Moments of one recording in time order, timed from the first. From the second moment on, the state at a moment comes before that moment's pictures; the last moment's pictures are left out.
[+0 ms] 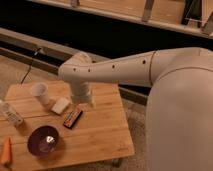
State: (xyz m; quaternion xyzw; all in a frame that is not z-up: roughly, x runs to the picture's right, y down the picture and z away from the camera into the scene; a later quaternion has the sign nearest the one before) arm -0.104 0.101 0.703 -0.26 0.23 0.64 0.68
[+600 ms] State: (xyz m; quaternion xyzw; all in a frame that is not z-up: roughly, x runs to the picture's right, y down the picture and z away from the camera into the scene) arm -0.115 0.094 0.705 -0.25 0.22 0.63 0.70
